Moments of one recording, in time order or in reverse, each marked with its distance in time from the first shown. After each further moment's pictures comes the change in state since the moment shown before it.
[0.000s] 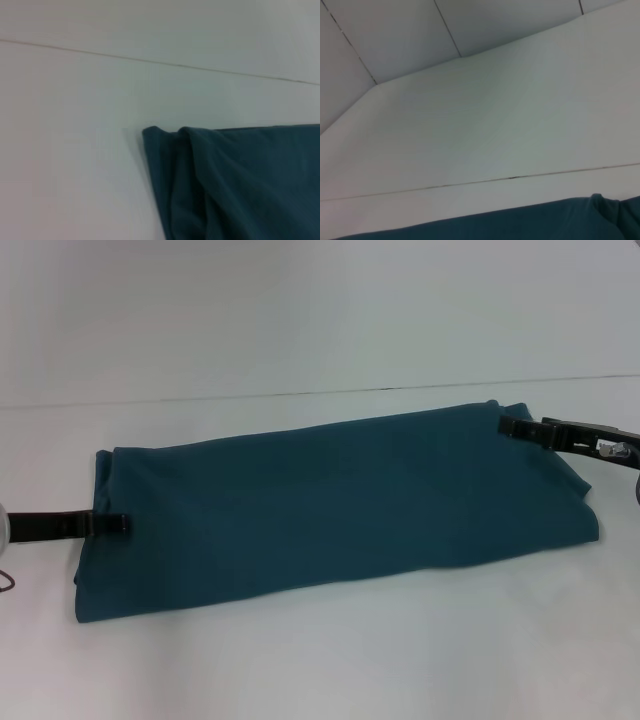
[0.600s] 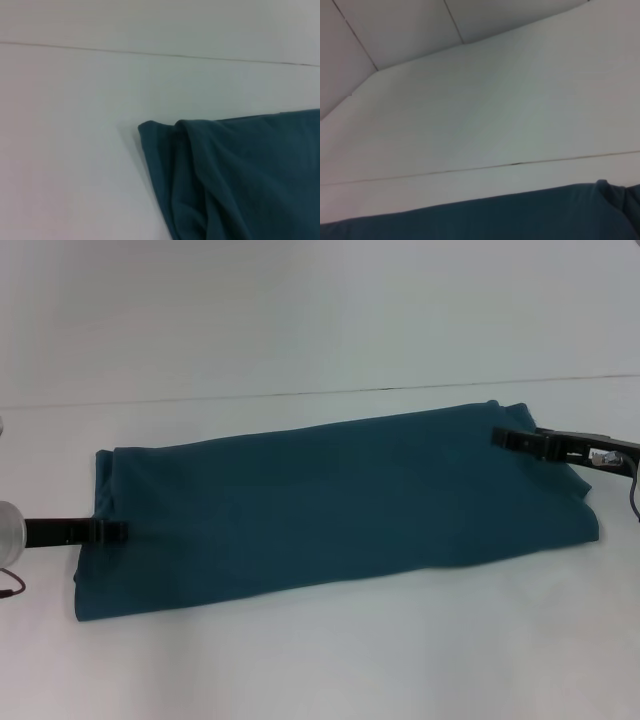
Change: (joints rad) left arm -0.019 -0.008 0.043 -0.054 0.009 -0.089 0.033; right arm 0.009 0.001 -0.001 0.014 -0.038 -0.001 0.003
